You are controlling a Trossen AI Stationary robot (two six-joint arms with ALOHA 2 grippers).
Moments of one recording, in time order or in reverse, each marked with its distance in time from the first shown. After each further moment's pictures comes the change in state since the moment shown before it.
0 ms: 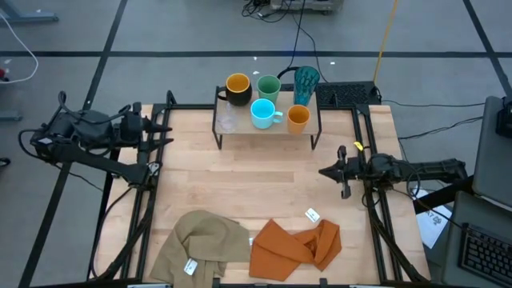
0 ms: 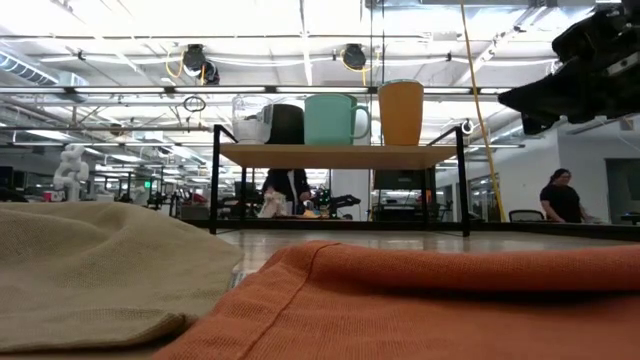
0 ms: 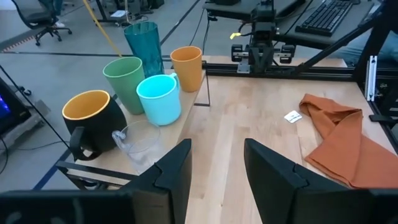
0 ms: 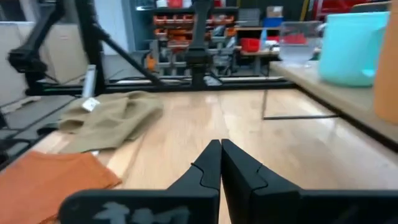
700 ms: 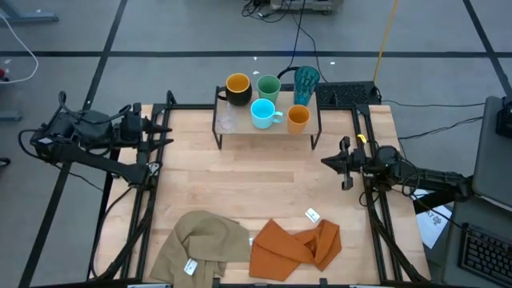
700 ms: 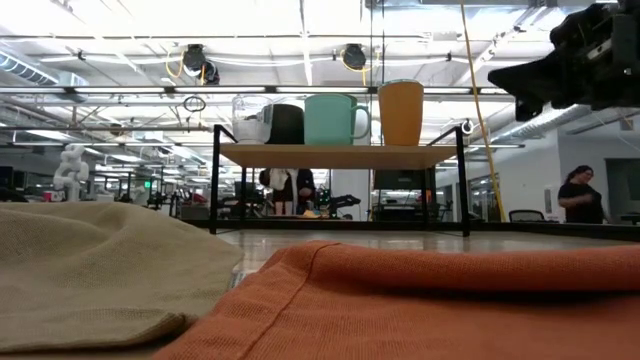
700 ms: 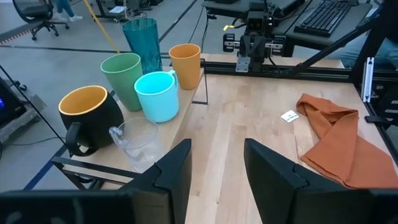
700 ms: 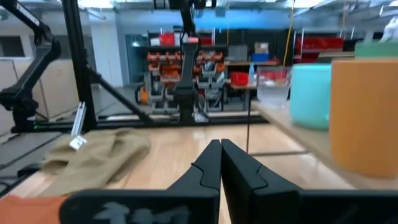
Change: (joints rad) left arm 0.000 0.000 0.000 -0.009 0.007 -0.023; right arm -0.257 -0.002 0.001 0.149 -0.214 -0.003
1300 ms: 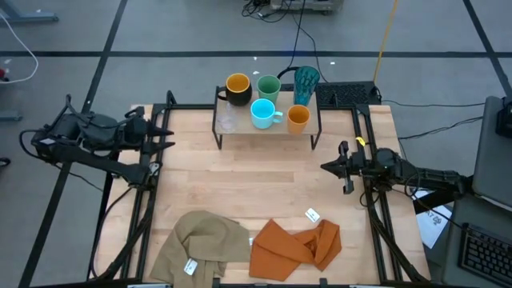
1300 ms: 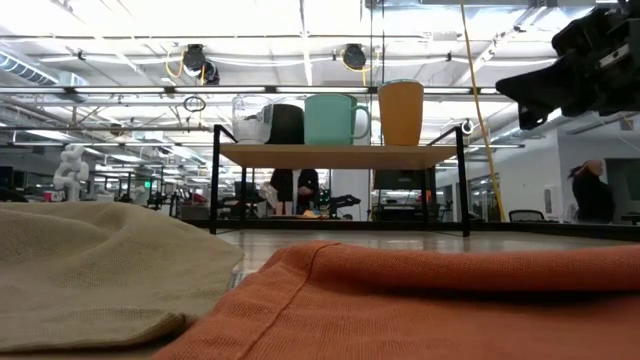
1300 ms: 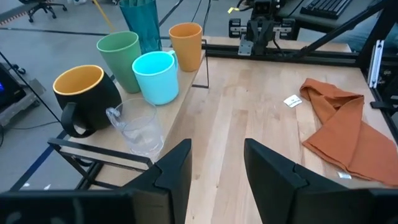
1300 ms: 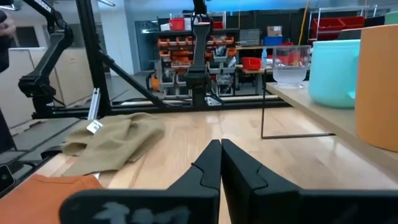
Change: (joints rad) left arm 0.000 0.000 -0.027 -0.043 0.000 -0.040; right arm 0.062 -0.072 0.005 -0.156 0.007 0.028
